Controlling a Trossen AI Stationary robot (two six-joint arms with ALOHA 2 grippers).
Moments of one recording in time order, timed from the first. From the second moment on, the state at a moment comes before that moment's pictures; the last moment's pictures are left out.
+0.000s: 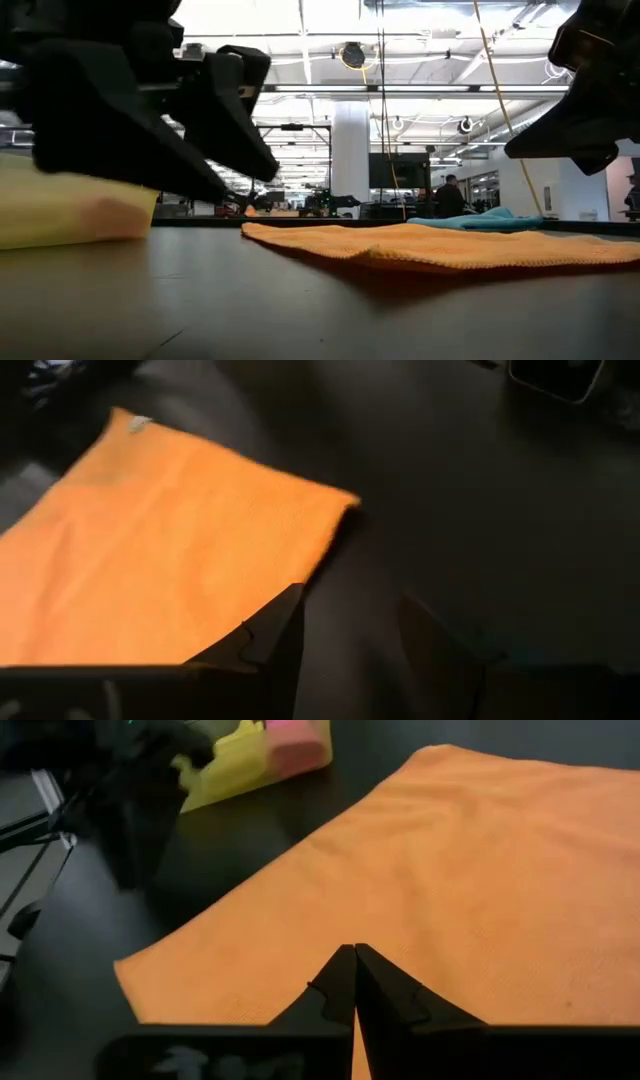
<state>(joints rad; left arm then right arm) -0.54 1.85 0.85 0.38 -0.17 0.29 0.76 1.39 0.35 0.36 0.87 0.87</state>
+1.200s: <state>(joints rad) -0.52 2.13 1.16 0.33 -0.25 0.18 0.76 1.39 0.35 0.37 0.83 0.75</state>
